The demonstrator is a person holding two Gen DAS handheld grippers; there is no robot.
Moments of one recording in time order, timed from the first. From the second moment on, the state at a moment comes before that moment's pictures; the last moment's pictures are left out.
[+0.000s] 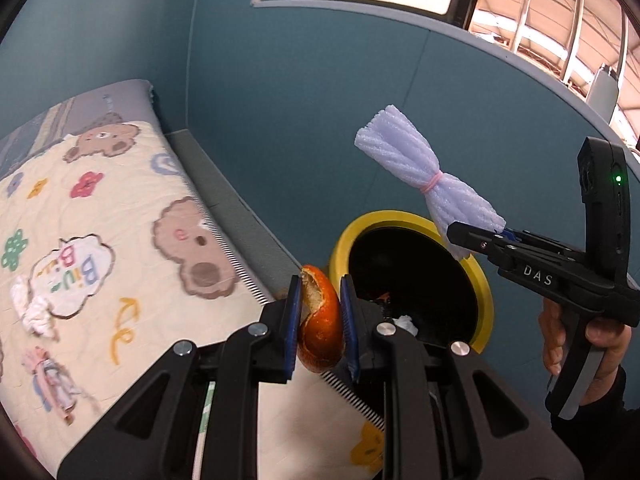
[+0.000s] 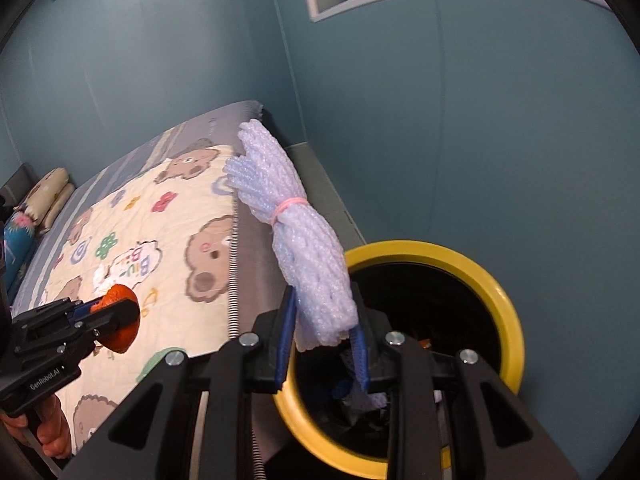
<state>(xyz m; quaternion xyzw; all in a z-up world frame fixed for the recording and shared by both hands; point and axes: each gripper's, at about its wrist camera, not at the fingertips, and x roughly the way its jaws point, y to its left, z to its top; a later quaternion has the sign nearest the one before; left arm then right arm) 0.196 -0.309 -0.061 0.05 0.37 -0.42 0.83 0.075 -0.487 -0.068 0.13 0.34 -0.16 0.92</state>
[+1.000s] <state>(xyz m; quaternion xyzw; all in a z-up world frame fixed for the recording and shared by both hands) 0.200 -0.426 -0.115 0.04 0.43 -0.47 0.77 0.071 -0.570 -0.110 0.19 0.35 -0.23 0.89</state>
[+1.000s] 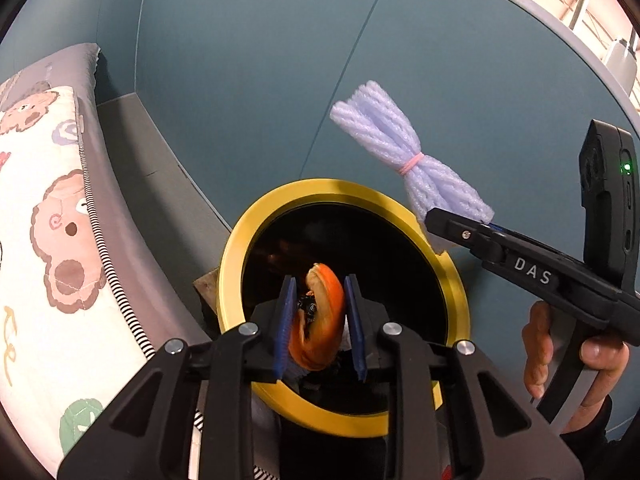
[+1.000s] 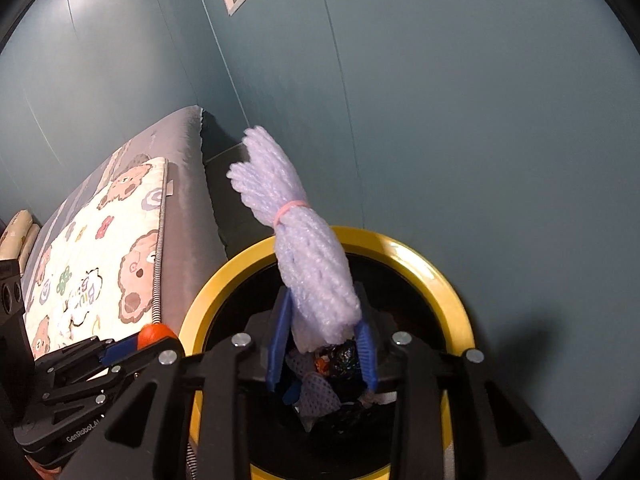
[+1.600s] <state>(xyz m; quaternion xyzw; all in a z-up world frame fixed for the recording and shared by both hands) 0.197 -0.374 -0.093 0.03 0.38 -0.41 0.83 0.047 -0.568 -0.096 0.21 0.33 -0.24 0.89</state>
